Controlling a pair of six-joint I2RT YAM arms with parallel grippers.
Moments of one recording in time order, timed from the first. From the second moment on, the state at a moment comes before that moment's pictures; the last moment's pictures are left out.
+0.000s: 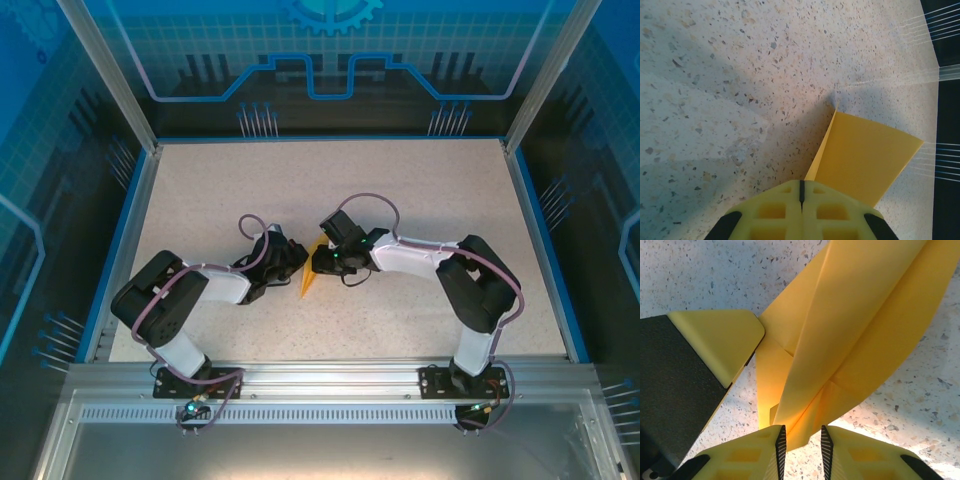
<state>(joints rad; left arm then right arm) -0.54 1.65 0.55 0.49 0.03 -1.17 0.77 1.81 1.11 -0.32 -0.16 0.77</state>
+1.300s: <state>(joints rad) -0.54 1.63 0.49 0.50 0.03 -1.21 0.70 1.84 1.11 -0.37 -0.12 0.75</state>
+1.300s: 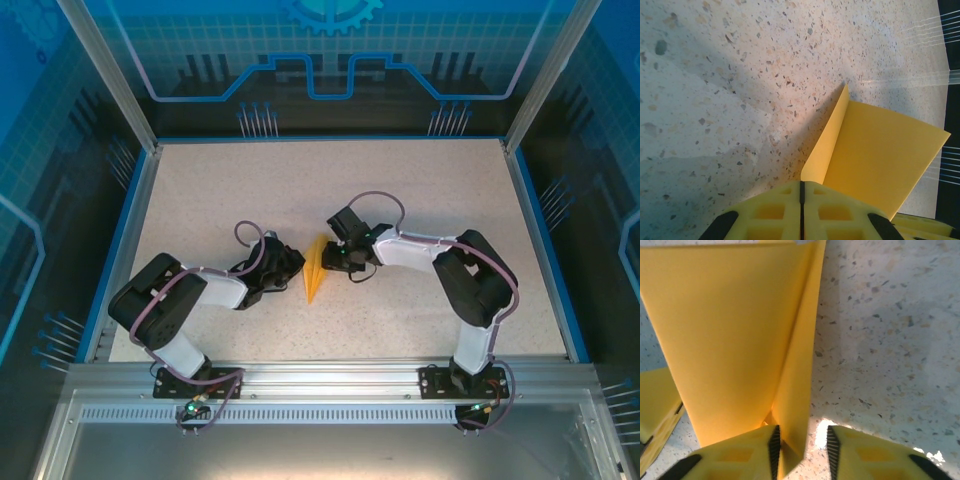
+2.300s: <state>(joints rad) -0.48 1.54 0.66 0.21 0.41 -0.97 0.66 1.83 1.18 -0.48 -0.22 0.37</state>
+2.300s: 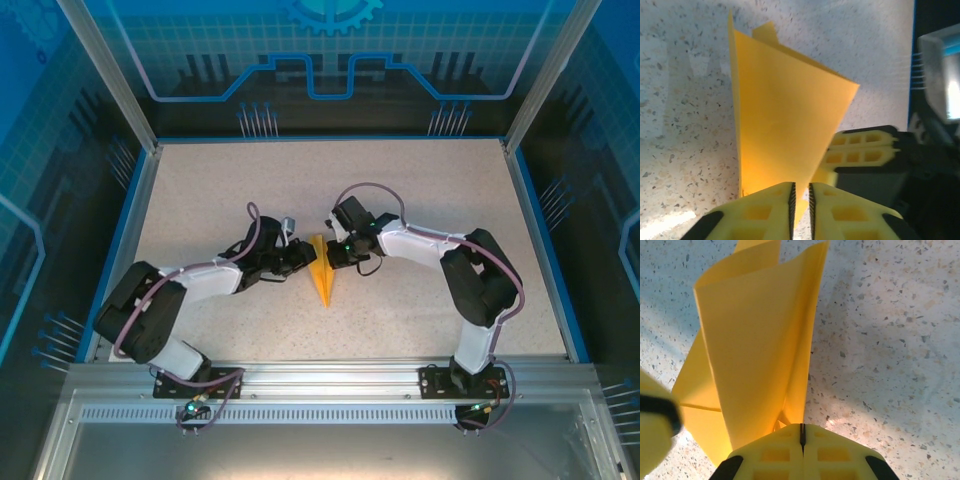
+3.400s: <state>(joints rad) -0.48 1.72 0.71 0.13 0.35 -1.00 0.63 1.80 1.18 -0.50 -0.29 0.39</state>
